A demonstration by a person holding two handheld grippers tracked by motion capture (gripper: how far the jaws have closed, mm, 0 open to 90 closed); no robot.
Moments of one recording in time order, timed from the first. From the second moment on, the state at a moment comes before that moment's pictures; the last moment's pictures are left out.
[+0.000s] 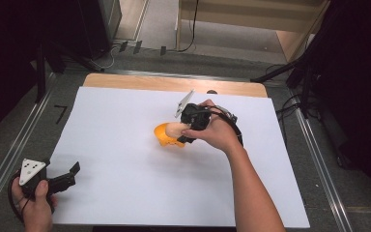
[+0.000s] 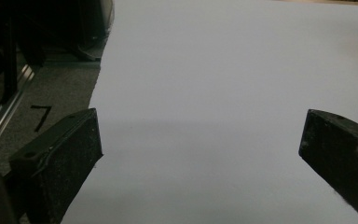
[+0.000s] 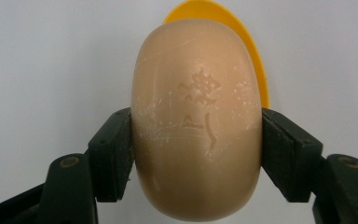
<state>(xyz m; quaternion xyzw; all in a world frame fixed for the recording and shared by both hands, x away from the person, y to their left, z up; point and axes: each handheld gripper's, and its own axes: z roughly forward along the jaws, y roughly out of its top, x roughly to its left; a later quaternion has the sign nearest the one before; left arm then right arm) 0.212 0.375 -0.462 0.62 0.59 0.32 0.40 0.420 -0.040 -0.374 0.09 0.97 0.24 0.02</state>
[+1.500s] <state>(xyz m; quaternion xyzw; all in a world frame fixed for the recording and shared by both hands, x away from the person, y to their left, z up) 0.213 0.376 -0.462 0.63 0.59 0.32 0.41 0.429 -0.009 -0.388 0.10 0.98 0.18 0.01</state>
